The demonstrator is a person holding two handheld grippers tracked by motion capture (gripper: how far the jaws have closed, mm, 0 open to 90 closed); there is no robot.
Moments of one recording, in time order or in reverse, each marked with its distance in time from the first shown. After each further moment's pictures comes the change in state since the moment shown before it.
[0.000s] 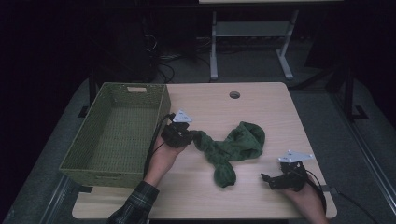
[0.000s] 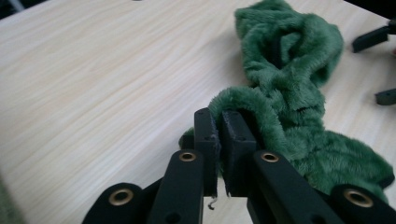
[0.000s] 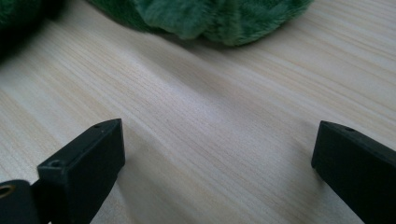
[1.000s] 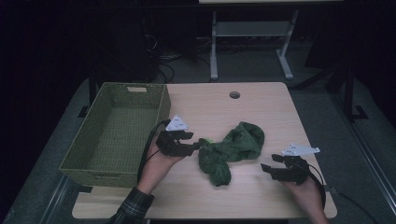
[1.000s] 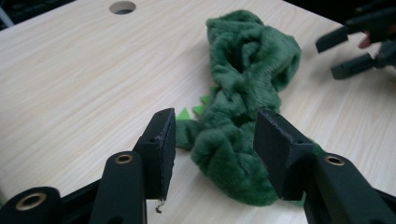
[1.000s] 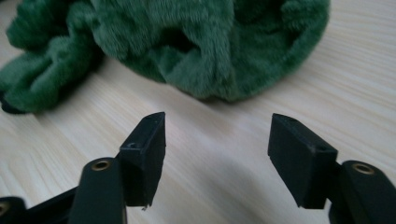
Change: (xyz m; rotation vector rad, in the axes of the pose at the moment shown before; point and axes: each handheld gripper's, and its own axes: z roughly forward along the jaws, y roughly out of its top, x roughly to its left) left arm -0.022 -0.011 -0.023 -0.053 -0.069 0.035; right arm -0.001 0.025 -0.017 -0.071 0.080 0.038
